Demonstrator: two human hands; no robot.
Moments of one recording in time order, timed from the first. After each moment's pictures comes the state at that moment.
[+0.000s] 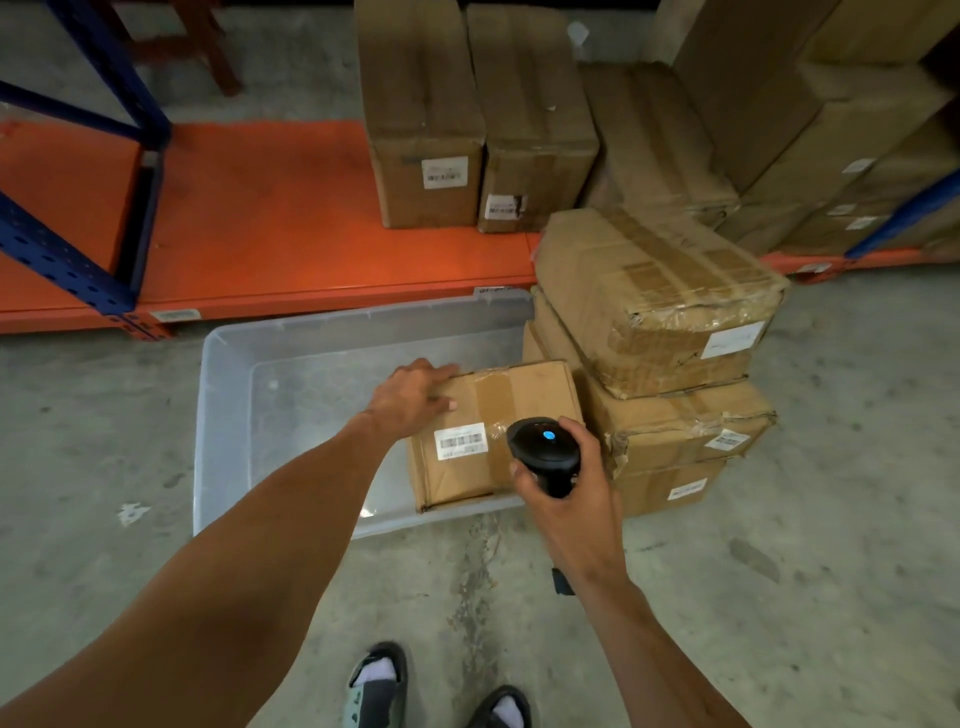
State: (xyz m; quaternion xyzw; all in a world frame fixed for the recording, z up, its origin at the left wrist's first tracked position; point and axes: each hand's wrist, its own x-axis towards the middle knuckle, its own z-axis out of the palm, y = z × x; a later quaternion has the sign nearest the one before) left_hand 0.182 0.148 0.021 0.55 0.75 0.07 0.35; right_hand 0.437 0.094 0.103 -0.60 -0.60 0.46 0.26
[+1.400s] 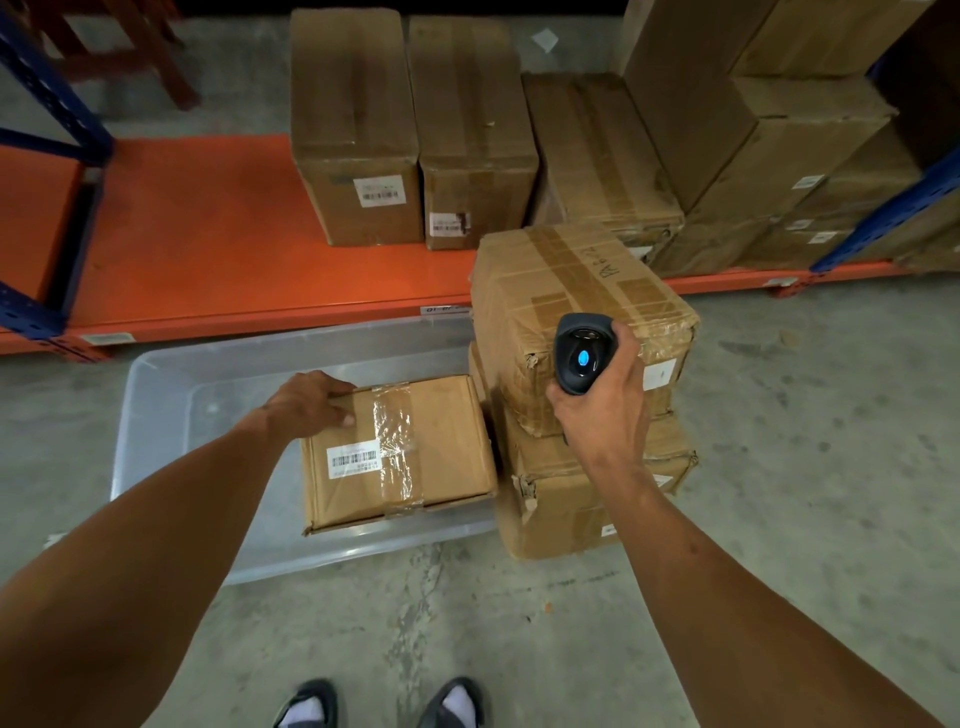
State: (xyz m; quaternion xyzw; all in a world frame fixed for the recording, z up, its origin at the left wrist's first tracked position) left_hand 0.182 0.216 0.029 0.42 0.82 0.00 0.39; right_hand 0.517 0.299 0.121 -0.66 -0.67 0.25 0.21
